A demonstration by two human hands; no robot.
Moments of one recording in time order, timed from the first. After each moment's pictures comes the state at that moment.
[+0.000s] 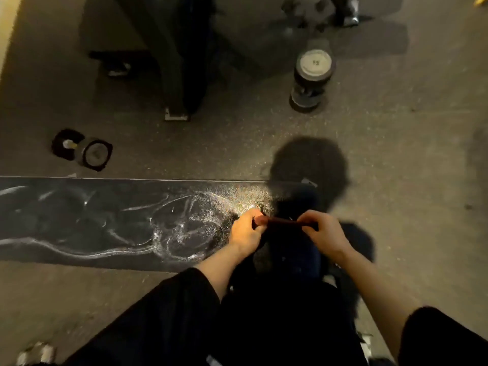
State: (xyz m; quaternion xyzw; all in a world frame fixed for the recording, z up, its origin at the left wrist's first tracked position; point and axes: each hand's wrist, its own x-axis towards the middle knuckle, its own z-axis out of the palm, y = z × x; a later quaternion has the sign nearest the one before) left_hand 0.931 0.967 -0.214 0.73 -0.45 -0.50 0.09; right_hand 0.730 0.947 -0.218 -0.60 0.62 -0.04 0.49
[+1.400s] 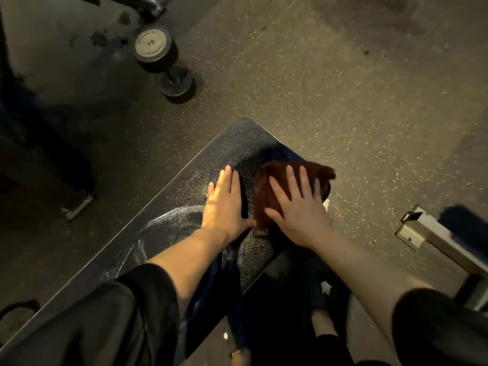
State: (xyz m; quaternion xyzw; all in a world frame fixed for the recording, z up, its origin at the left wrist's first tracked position) left_hand 0.951 0.970 -0.336 0.36 -0.90 -0.19 -0.16; right_hand 0.822 1.091 -0.367 -0.52 0.83 0.05 0.21
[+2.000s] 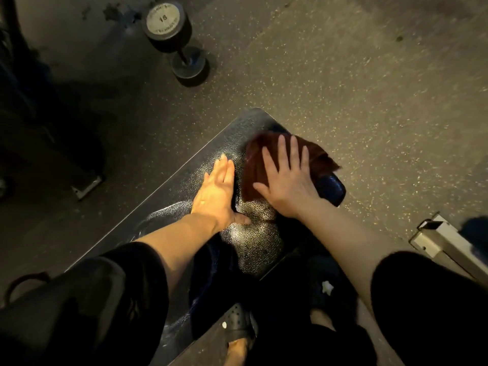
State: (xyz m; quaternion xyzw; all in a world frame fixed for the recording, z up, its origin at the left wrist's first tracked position) left_hand 0.953 0.939 -0.341 0.39 -0.87 -0.23 -0.20; right_hand 0.808 1.021 -0.372 -0.55 0.81 0.05 0.19
